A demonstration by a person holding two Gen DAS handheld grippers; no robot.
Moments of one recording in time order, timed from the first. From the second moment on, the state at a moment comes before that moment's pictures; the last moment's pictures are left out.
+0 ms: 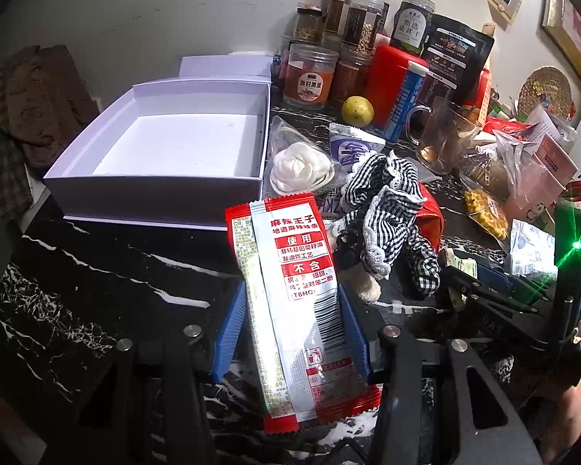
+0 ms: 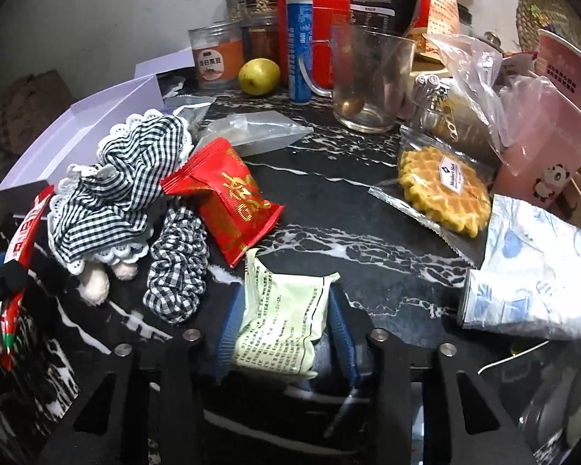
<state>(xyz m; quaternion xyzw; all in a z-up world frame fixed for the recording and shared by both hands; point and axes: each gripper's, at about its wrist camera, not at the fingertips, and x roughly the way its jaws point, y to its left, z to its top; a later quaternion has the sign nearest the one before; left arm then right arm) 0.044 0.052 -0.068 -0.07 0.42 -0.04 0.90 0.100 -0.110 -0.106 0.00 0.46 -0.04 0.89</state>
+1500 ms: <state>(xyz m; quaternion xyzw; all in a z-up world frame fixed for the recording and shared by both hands) -0.043 0.062 -0.021 -0.07 0.34 -0.04 0.94 0.012 -0.034 -0.035 0.03 0.39 0.15 0.91</state>
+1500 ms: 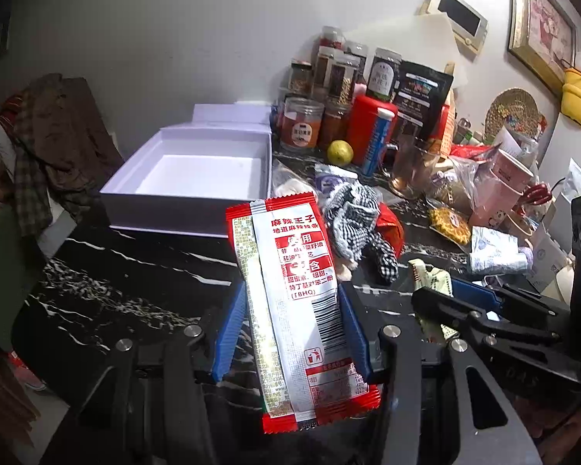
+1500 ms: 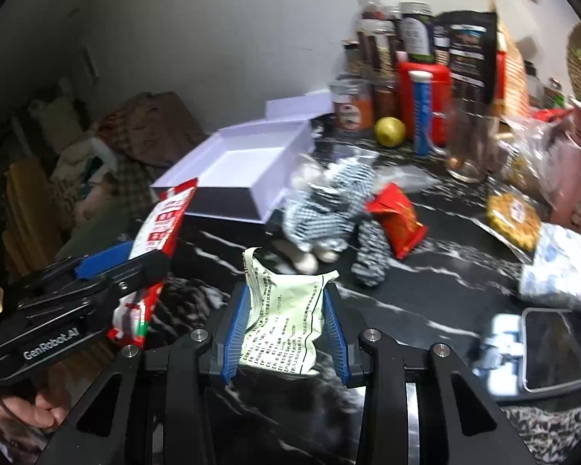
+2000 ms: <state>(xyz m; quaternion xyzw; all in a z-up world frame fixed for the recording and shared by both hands) -0.031 0.087 0.009 -0.06 0.30 -0.02 0.95 0.049 0.011 -0.006 0.00 0.35 0.23 0.91</state>
